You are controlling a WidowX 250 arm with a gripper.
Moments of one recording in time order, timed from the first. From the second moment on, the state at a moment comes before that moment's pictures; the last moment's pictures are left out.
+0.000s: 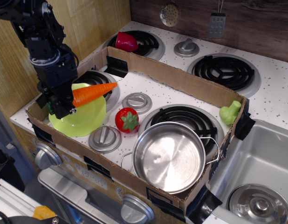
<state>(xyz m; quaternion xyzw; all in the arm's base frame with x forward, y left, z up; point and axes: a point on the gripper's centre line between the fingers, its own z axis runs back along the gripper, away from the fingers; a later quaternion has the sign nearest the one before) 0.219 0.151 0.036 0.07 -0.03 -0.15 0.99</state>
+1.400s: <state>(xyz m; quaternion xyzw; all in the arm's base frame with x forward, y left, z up) 0.251 0.168 0.070 0.10 -0.01 -0.22 0.97</state>
